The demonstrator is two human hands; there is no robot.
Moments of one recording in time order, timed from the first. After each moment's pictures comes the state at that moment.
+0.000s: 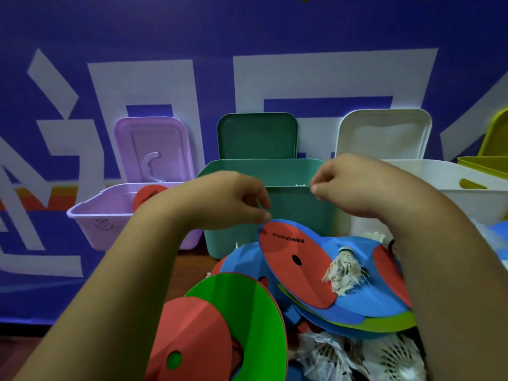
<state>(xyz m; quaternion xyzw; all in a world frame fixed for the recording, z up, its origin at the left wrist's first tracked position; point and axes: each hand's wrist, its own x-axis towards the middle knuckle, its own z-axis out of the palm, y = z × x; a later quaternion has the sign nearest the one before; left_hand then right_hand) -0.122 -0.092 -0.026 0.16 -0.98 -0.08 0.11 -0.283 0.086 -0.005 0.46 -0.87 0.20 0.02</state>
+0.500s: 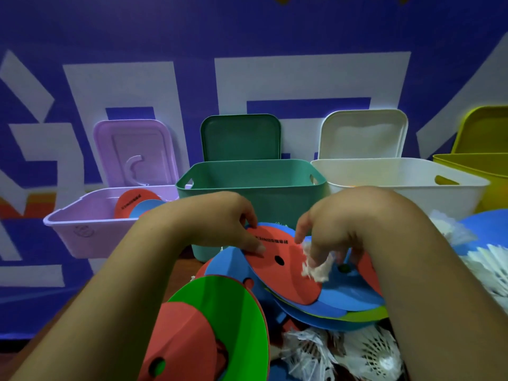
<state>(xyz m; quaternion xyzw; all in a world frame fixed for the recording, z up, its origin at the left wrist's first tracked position) -0.141 -0.076 -0.040 0.19 -0.98 -0.04 0.00 -0.275 0.090 -0.021 0.45 -0.87 -0.06 -0.19</state>
